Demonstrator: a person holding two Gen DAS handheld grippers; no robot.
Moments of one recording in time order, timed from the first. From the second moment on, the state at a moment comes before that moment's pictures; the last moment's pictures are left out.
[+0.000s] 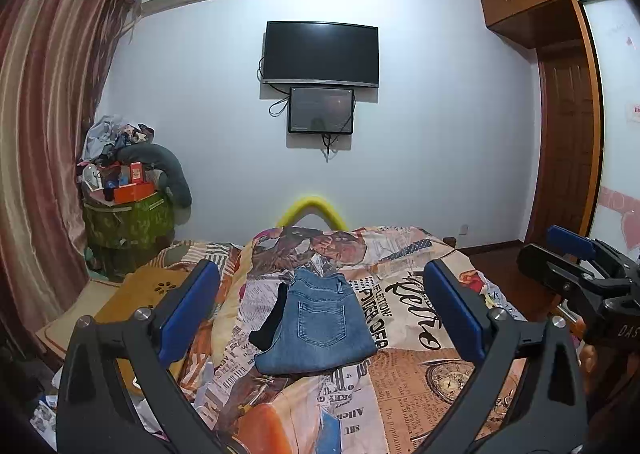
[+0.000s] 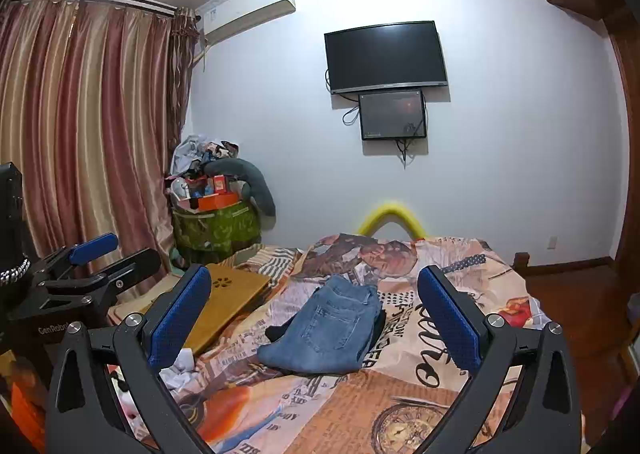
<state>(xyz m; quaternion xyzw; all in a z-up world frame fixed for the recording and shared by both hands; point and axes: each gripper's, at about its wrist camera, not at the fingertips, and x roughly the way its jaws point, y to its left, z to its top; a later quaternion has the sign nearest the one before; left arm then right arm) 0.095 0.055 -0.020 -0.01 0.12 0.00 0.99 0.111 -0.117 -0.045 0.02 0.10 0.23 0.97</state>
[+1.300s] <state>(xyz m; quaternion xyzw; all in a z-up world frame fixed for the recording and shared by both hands) 0.097 0.053 -0.022 -0.01 0.12 -0.02 0.99 0.108 -0.125 -0.043 0.03 0.10 0.22 0.97</state>
